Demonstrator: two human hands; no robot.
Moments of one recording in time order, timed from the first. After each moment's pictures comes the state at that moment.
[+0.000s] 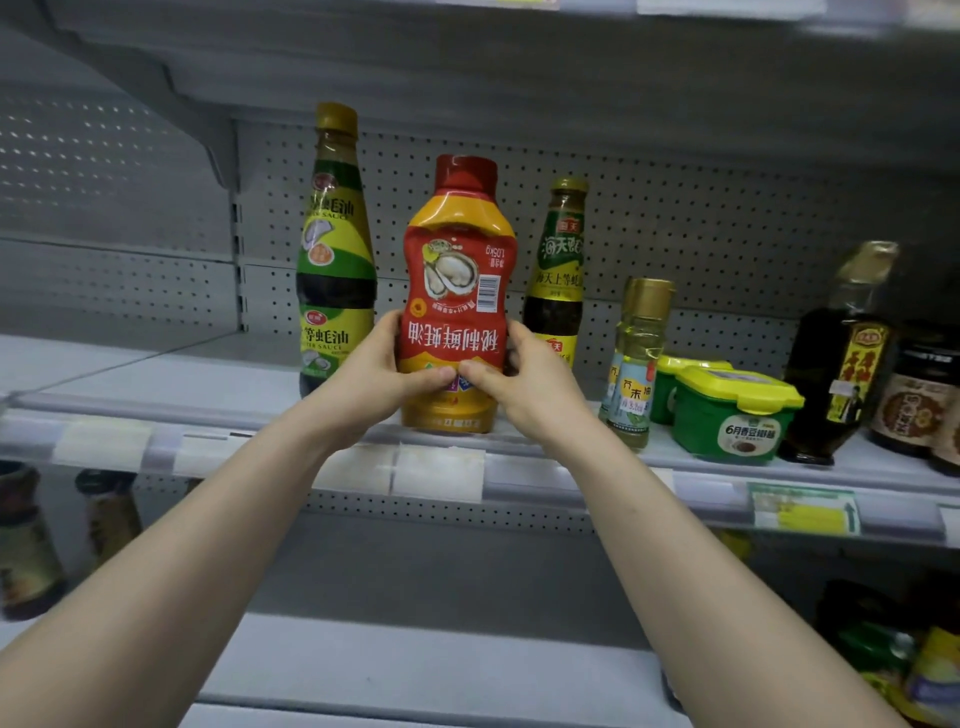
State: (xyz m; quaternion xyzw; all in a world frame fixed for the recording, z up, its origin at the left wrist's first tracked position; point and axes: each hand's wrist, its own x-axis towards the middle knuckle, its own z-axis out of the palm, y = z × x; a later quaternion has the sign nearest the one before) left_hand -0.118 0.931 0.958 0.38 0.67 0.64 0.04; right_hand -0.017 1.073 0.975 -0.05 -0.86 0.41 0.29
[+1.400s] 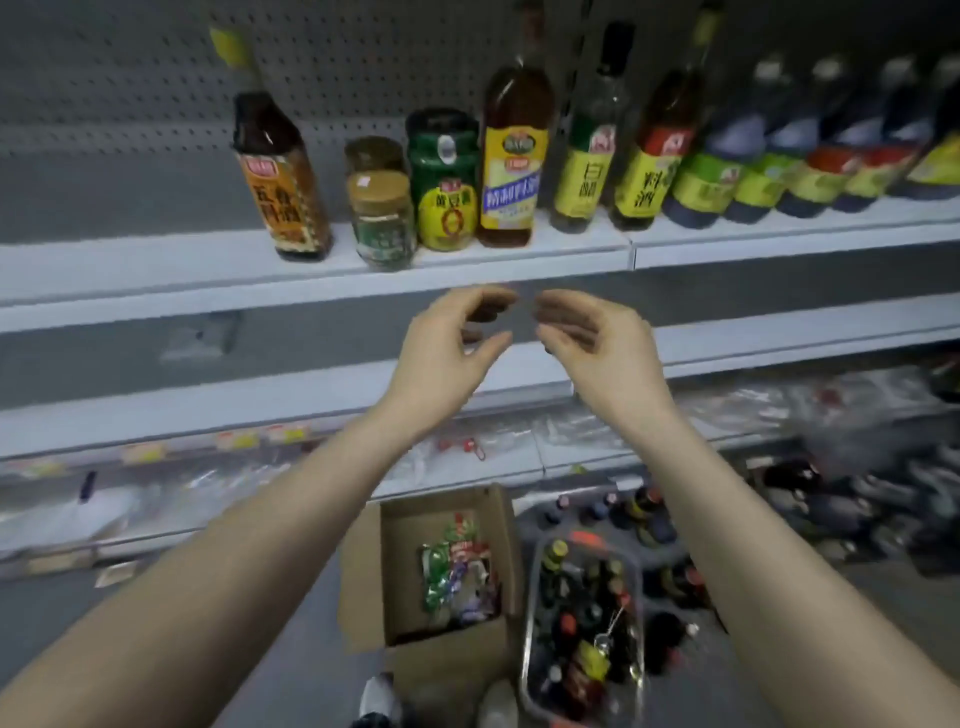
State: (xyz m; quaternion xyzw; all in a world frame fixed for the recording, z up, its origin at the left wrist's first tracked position) left_hand 0.356 1.259 0.676 0.45 0.73 0.51 0.08; right_hand 0.483 1.379 0.698 -0.26 -0.83 0.43 0.24
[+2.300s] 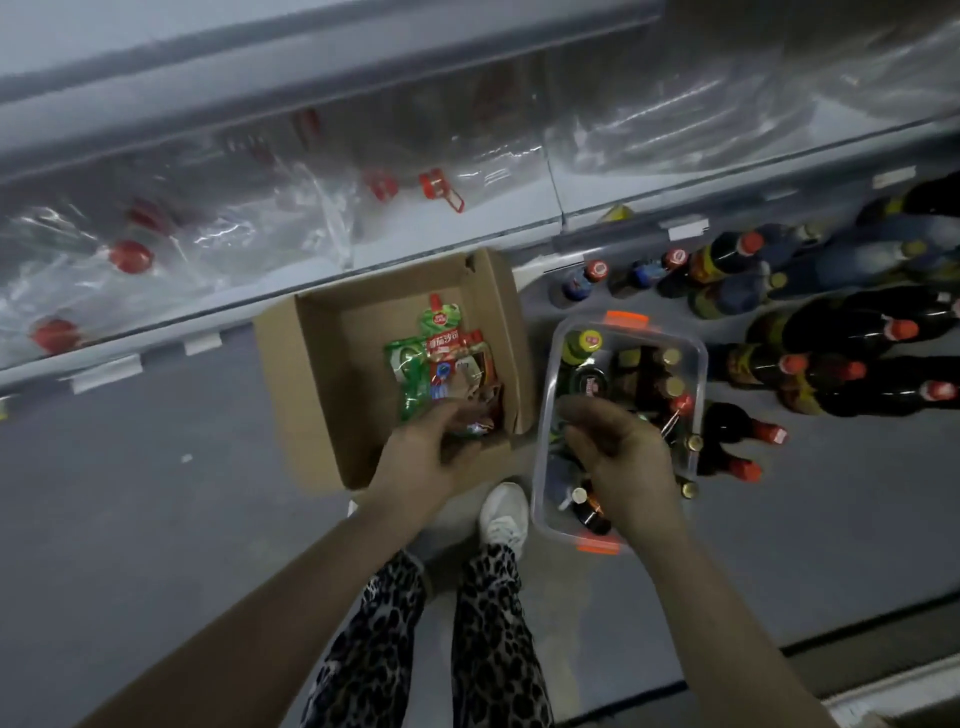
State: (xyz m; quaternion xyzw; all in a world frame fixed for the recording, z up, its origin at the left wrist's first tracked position) left_hand 0.444 1.212 0.188 0.29 0.79 0.30 0.44; right_hand 0.604 1.348 0.211 -0.54 -0.64 0.54 0.01
